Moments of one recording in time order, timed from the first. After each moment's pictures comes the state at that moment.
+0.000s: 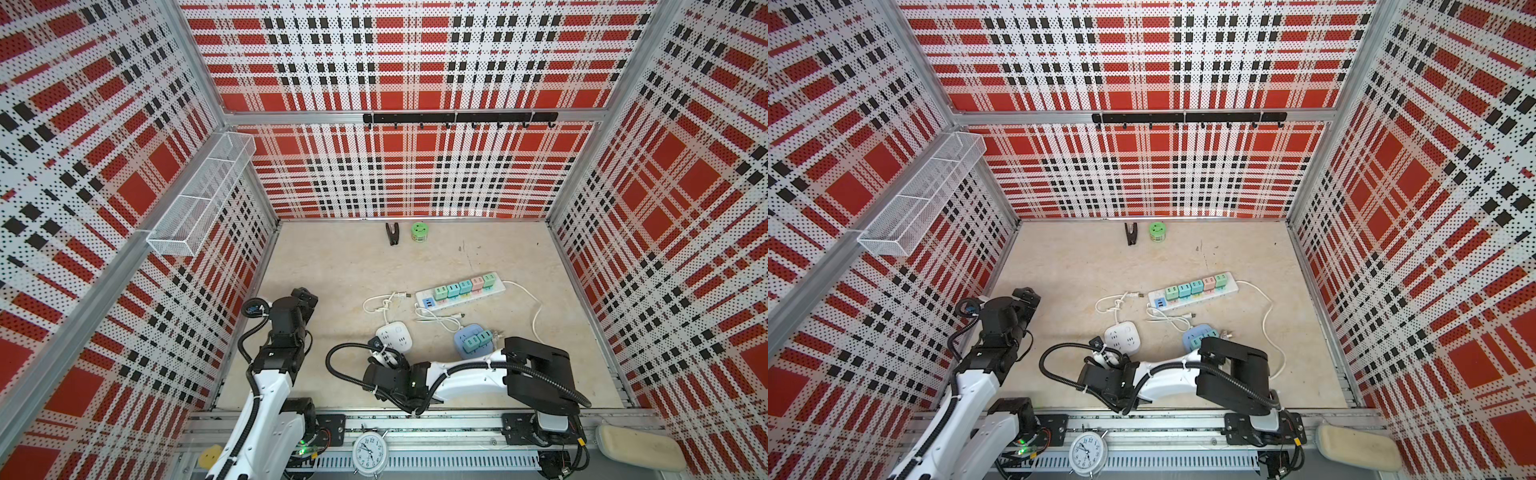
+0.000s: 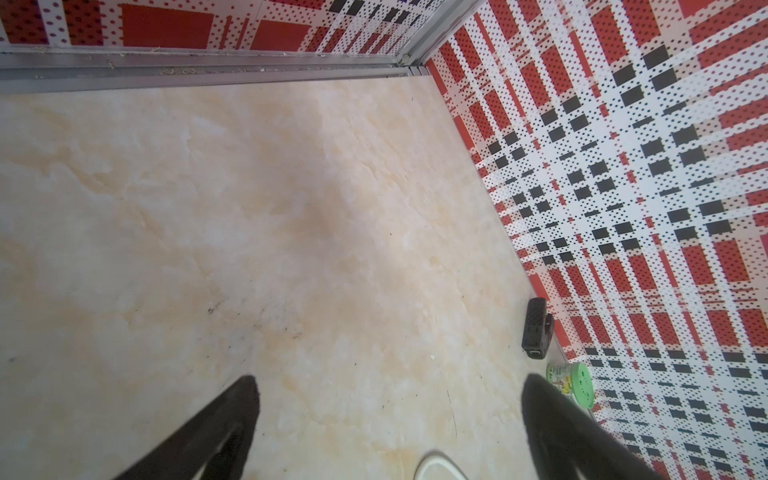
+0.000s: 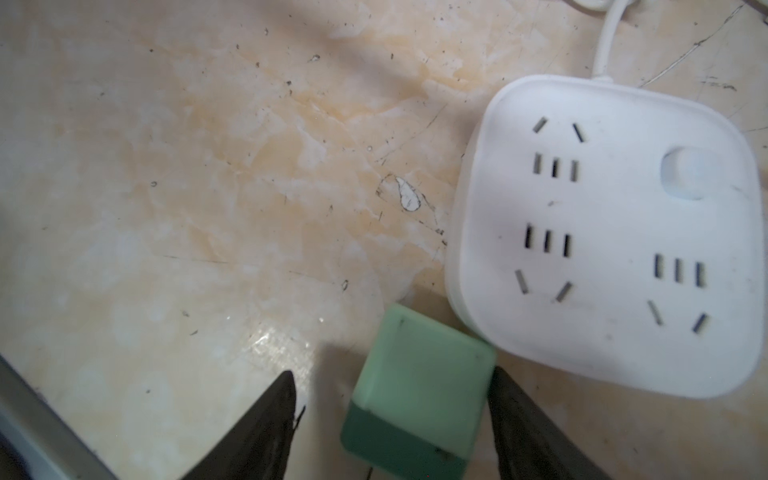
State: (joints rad) left arm 0.02 0.76 0.43 -0.19 -0.26 -1.02; right arm 1.42 1.91 1.10 -0.23 0.47 0.68
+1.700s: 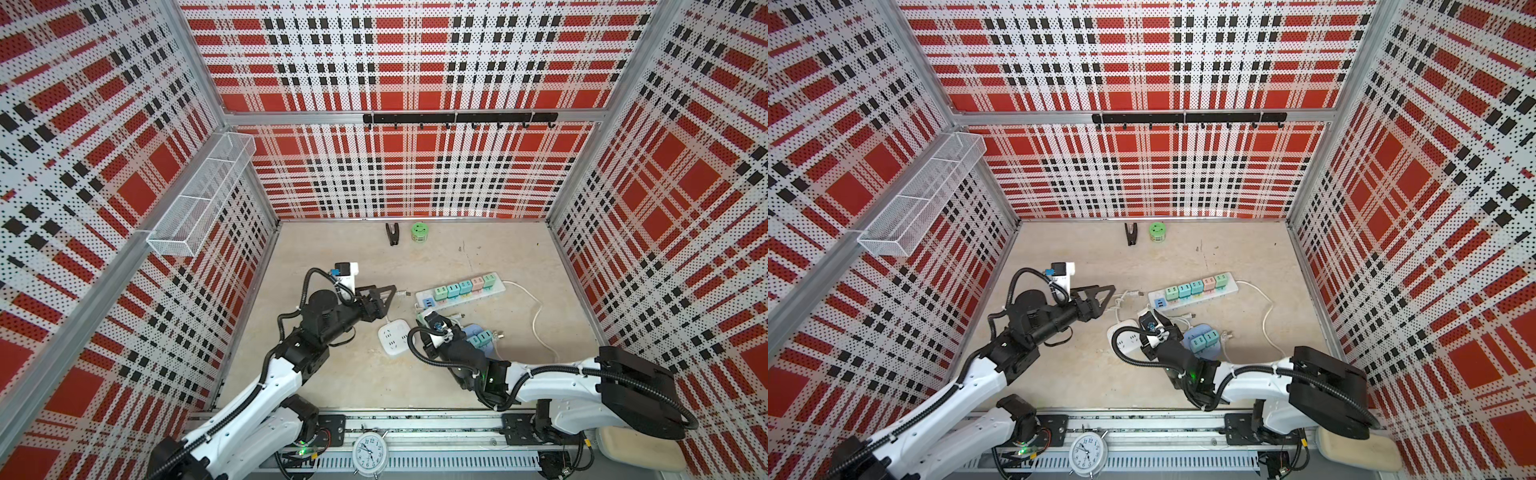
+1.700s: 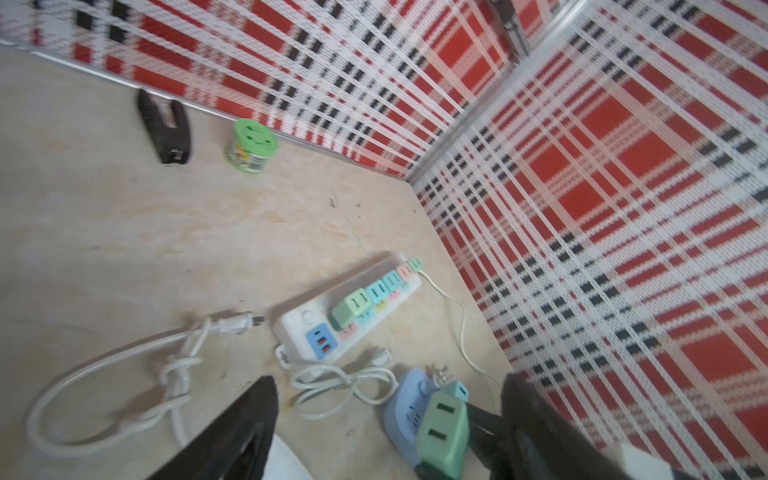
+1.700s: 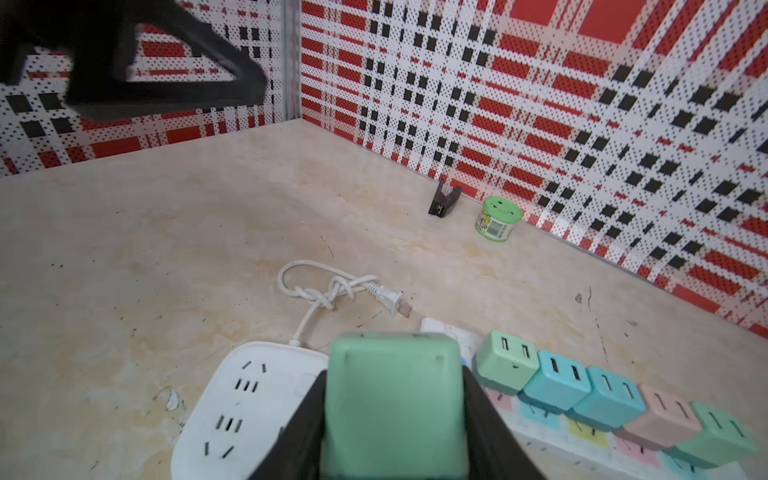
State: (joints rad) left arm -0.56 0.90 0.59 0.14 0.23 -0.61; right arm 1.22 1.35 0.42 0.77 0.70 -0.13
